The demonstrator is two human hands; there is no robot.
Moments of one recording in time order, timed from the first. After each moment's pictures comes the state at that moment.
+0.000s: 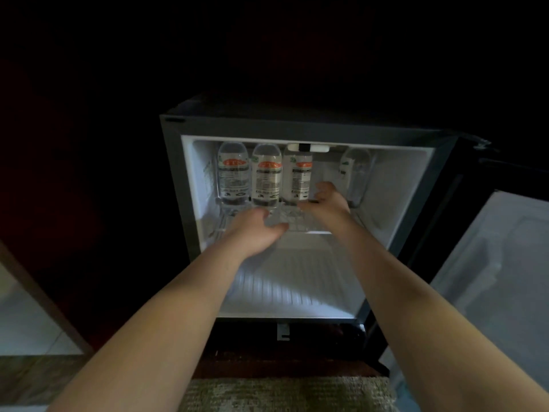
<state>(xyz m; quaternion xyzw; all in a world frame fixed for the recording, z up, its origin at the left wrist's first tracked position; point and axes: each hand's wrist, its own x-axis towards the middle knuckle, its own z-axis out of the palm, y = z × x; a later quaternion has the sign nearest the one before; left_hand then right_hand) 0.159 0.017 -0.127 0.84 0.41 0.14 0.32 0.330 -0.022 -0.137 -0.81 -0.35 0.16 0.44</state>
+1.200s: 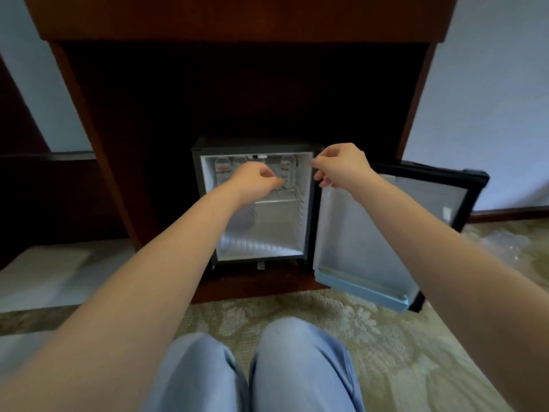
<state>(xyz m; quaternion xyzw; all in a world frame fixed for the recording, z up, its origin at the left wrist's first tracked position) 0.014 -0.266 0.063 0.87 0.31 0.19 0.34 0.148 -0.383 0.080 -0.81 -0.35 0.07 0.47</state>
